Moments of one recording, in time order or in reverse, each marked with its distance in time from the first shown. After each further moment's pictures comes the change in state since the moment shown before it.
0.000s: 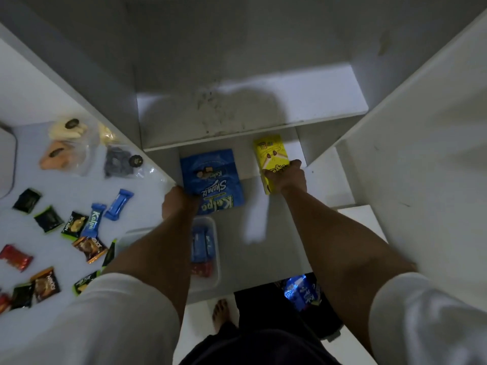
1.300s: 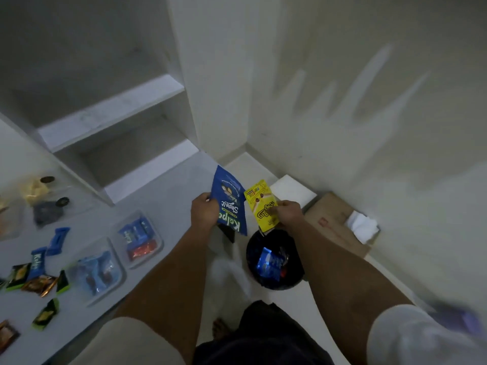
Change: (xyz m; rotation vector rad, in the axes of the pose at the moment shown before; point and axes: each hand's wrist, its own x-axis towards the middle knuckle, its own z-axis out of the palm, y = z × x) left_hand -0.304 -0.015 0.112 -0.412 -0.425 0.494; right_hand -0.253 0.333 -0.101 0.826 0.144 0.199
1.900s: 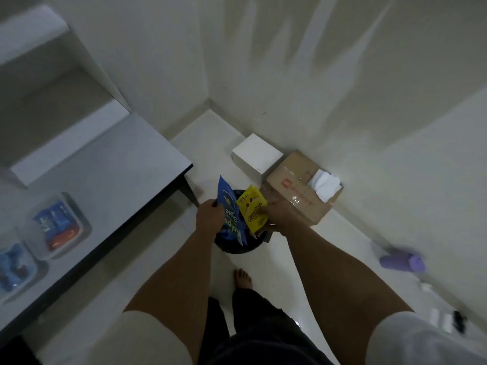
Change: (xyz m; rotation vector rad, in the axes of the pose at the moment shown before) left_hand -0.029 -0.104 0.187 0.260 -0.216 -0.203; right_hand 0.056 0.111 -0.137 -0.112 -0.059 0.233
